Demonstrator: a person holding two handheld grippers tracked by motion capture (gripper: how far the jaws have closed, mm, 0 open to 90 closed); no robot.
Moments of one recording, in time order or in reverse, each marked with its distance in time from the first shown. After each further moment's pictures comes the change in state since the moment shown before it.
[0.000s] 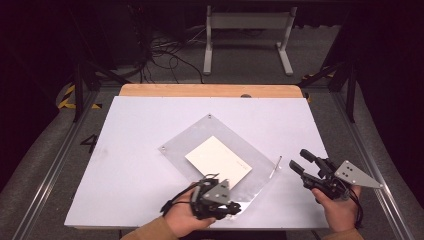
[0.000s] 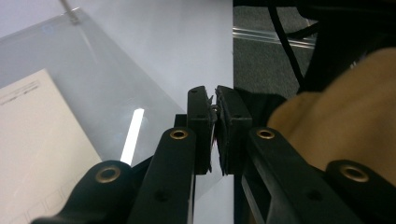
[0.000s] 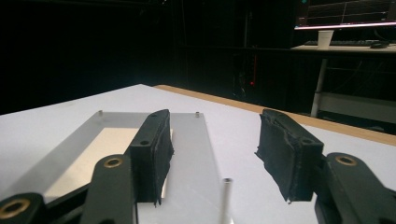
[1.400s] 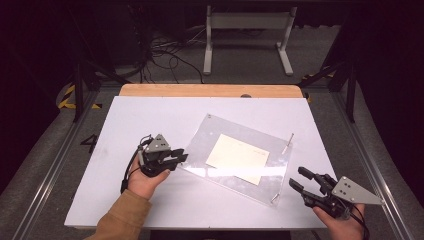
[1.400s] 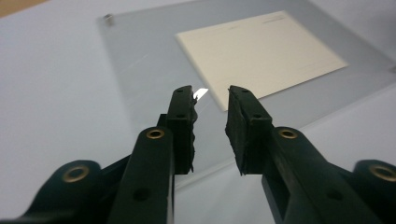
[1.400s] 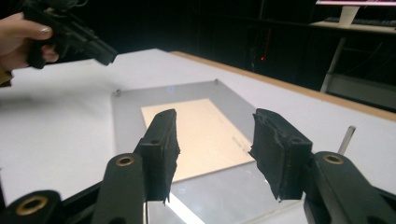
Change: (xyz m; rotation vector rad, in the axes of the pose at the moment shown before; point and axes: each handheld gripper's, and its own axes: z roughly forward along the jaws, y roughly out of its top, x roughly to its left) left arm 0.097 -0.103 -0.114 -0.124 0.501 -0.411; right arm 0.031 -0.004 -0.024 0.137 0.039 -0.074
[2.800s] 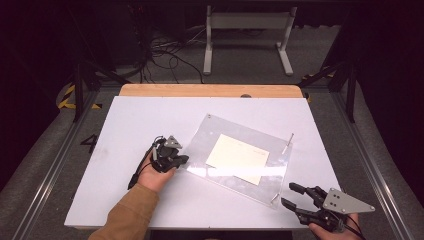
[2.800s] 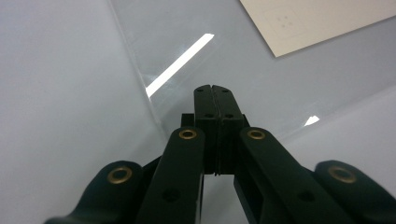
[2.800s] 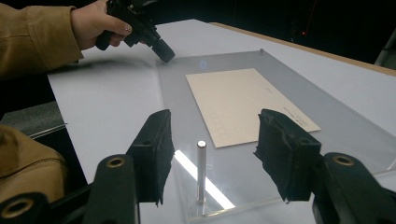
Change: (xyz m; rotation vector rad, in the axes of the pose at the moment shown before) left arm 0.005 -0.004 0.050 0.234 0.004 0.005; right arm 0.023 -0.012 -0.003 0.105 0.143 -0.002
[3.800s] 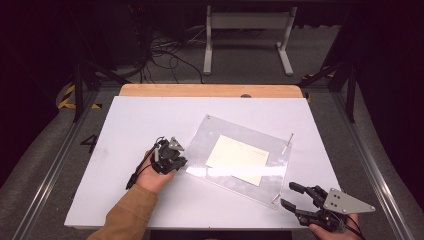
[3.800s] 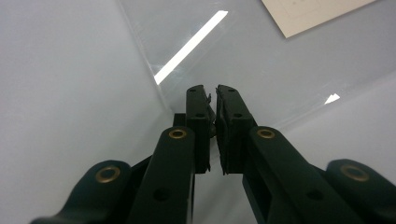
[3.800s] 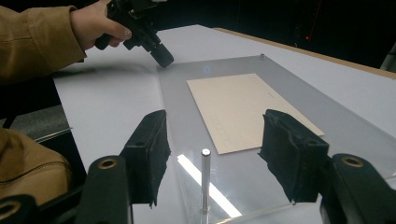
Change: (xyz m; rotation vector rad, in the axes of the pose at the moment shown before) left arm -0.011 0.001 -0.009 0.091 0.045 0.036; right arm -0.001 -0.001 0.001 -0.023 0.017 0.006
